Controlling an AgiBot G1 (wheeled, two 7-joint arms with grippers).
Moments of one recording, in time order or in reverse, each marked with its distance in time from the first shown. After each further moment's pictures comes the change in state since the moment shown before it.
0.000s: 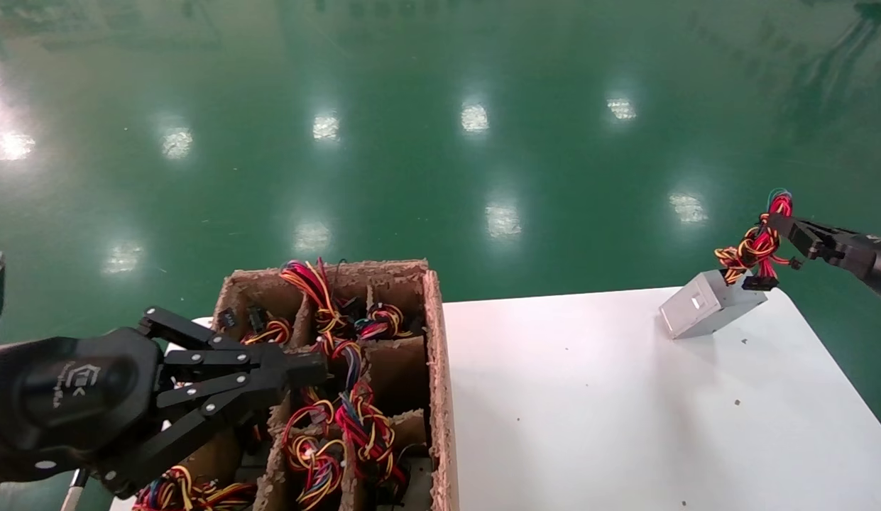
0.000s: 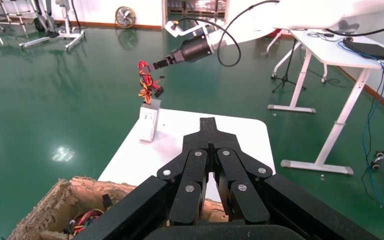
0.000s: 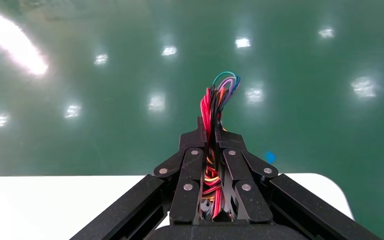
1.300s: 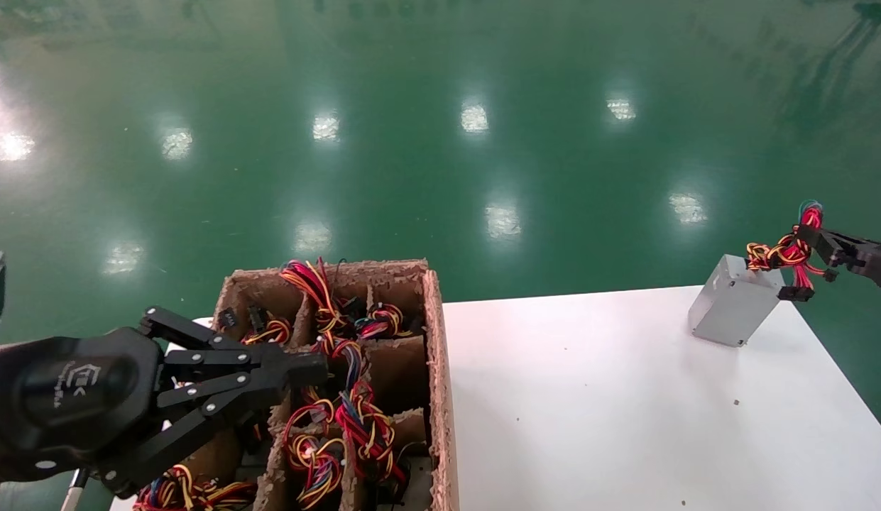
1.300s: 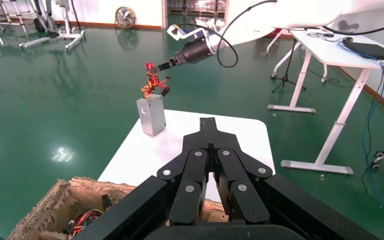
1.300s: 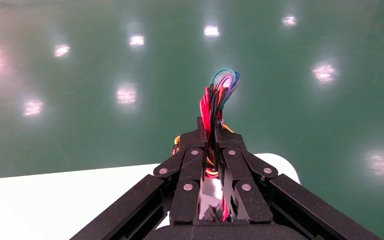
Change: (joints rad) left arm 0.000 0.000 0.000 0.000 0.000 0.000 0.000; right arm 0.040 -0.022 -0.030 -0.099 -0.046 0.133 -0.018
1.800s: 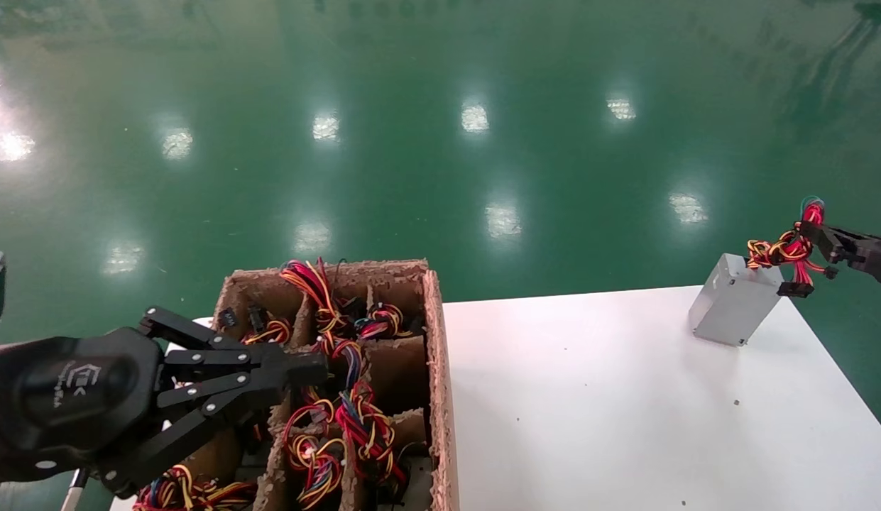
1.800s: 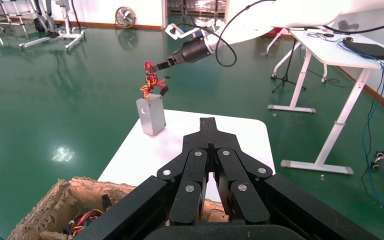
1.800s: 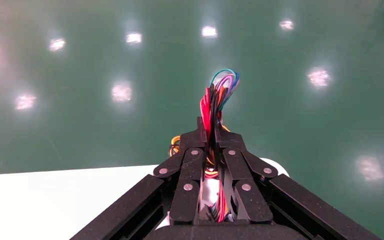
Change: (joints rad) left arm 0.000 0.000 0.000 0.000 0.000 0.000 0.000; right arm 0.011 0.002 -0.012 0.016 -0.016 -0.005 -0.009
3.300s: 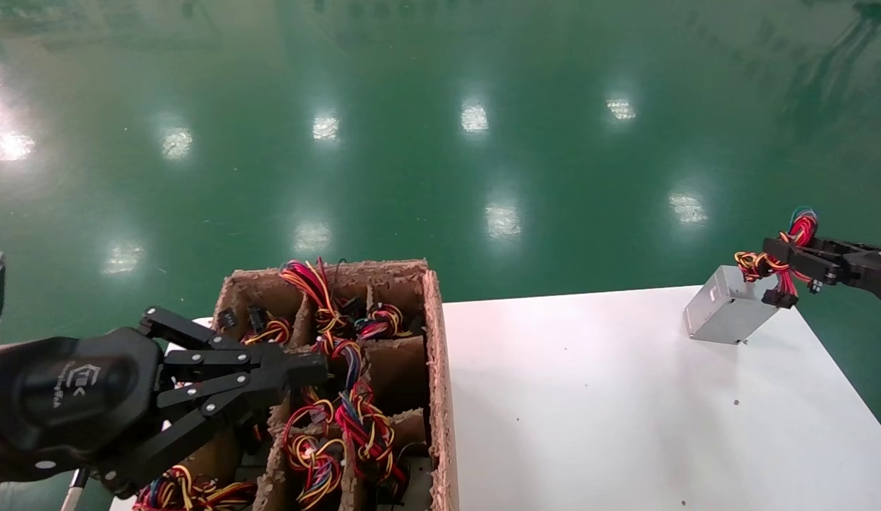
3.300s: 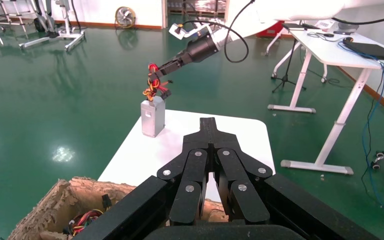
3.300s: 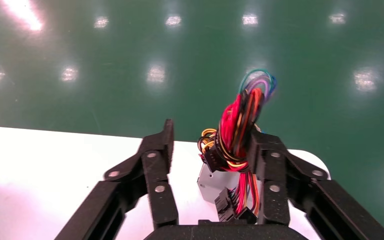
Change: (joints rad) left arm 0.000 0.000 0.000 0.000 0.000 0.000 0.000; right arm 0.041 0.056 -0.041 -0.002 -0.057 -0.209 -0.001
